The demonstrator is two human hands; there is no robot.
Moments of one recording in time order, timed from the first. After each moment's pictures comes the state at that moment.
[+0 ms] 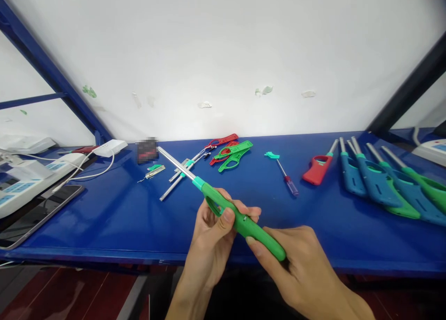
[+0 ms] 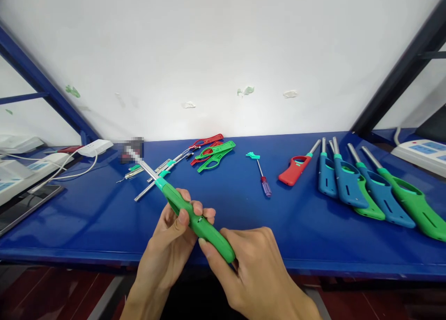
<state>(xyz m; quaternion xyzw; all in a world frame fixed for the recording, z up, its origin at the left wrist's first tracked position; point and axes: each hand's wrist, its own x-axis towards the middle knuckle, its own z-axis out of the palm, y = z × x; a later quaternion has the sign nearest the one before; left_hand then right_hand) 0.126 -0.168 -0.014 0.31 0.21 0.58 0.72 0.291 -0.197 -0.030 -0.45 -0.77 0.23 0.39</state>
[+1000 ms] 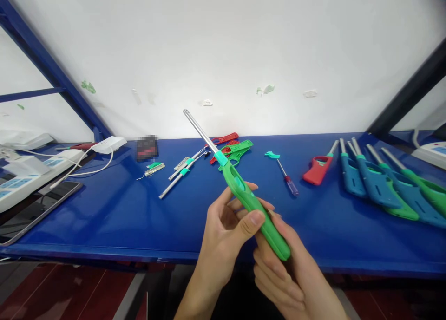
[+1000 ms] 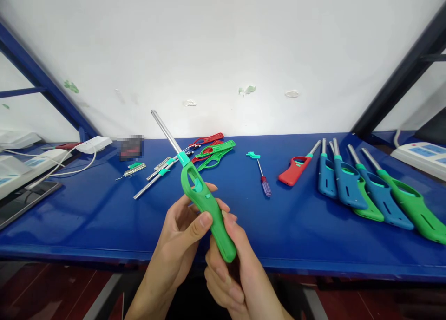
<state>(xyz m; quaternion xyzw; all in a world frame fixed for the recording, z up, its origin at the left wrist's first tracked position) 0.137 -0.167 -0.010 0.45 0.22 0.54 0.67 0.258 -0.206 -0.027 -0.23 -0.29 0.80 0.47</state>
